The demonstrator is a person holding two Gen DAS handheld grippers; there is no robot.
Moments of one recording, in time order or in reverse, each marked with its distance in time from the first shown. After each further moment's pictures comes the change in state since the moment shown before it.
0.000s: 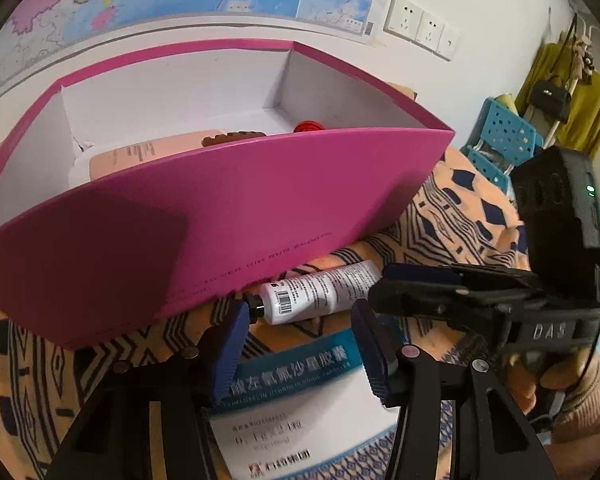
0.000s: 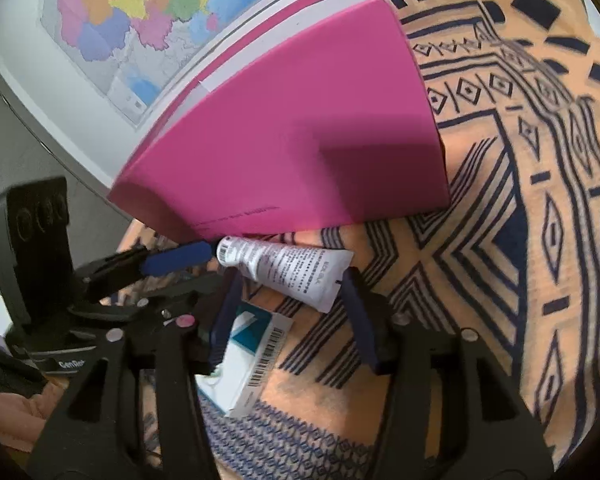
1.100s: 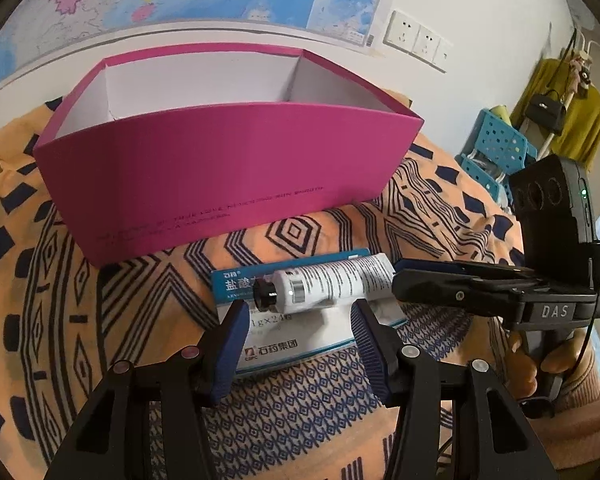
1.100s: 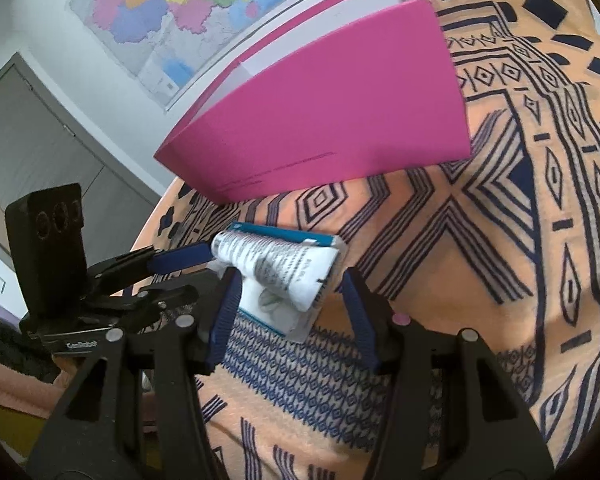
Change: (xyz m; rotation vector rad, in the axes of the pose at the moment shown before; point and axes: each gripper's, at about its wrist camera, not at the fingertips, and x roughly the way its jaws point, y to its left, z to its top) left arm -0.040 -0.004 -0.040 -0.059 -0.030 -0.006; right arm -0.025 0.022 -0.034 -0.049 0.019 0.041
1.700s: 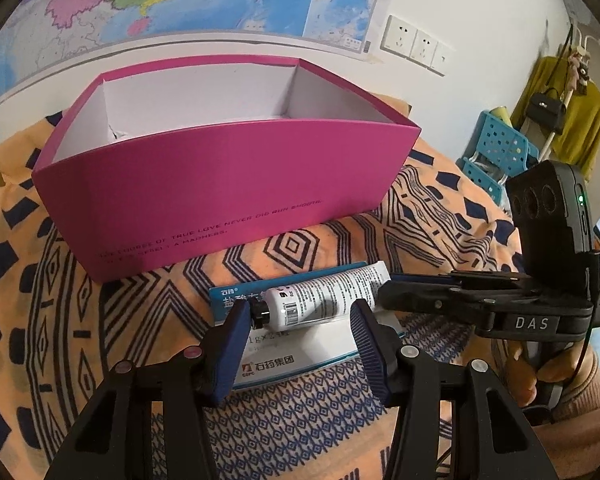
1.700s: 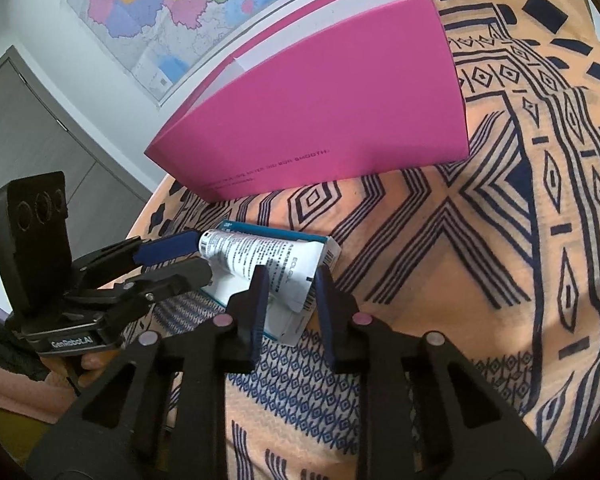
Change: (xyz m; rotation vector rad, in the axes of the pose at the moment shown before) left arm 0.001 -0.005 0.004 0.020 -0.020 0.015; right arm 0.005 0.005 0.002 -0.020 0.008 -0.034
